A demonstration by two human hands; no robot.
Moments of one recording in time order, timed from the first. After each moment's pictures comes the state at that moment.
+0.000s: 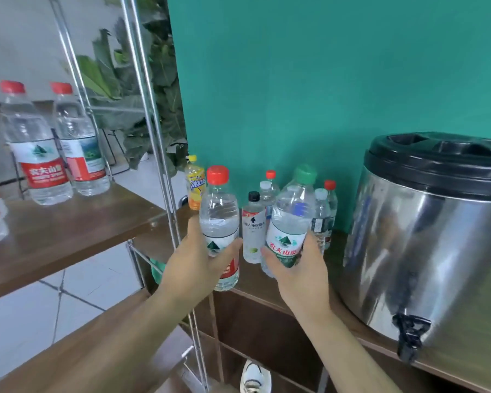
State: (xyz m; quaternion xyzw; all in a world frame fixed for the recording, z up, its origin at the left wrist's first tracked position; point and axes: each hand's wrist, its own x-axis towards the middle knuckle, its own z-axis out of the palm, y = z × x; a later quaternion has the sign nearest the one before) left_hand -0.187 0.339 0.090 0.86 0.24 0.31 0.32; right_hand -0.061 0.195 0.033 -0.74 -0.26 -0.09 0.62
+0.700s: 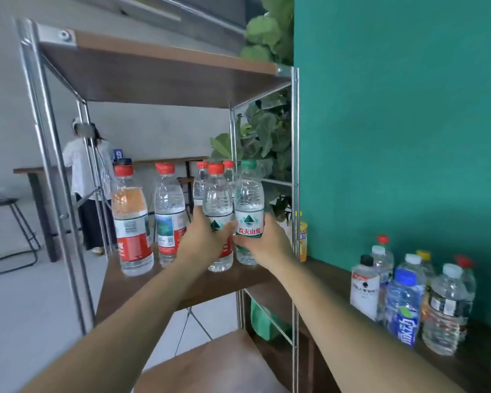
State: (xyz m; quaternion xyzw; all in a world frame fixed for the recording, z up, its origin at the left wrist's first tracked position) left_hand -0.319 0.478 0.212 0.77 0.41 0.43 0.24; right_hand -0.176 0.420 0.184 -0.68 -0.47 0.08 0.55
